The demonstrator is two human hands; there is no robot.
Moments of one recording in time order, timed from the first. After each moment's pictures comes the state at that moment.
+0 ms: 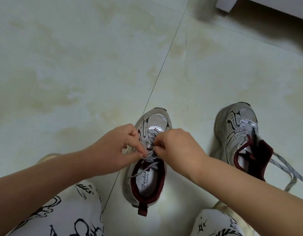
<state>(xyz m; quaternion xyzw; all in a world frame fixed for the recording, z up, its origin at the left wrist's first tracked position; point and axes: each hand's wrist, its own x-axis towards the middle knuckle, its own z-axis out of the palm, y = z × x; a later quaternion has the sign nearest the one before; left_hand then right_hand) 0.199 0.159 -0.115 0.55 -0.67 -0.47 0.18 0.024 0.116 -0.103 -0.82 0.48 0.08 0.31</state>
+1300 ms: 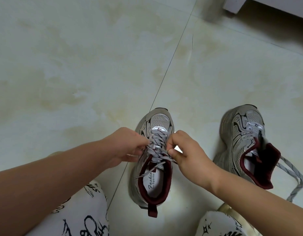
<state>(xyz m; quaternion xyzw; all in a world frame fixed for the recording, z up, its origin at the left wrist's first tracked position) 0.180 0.142 -0.123 0.70 -0.21 -0.66 0.15 0.000 0.132 -0.122 -0.72 0.48 -0.08 0.50</state>
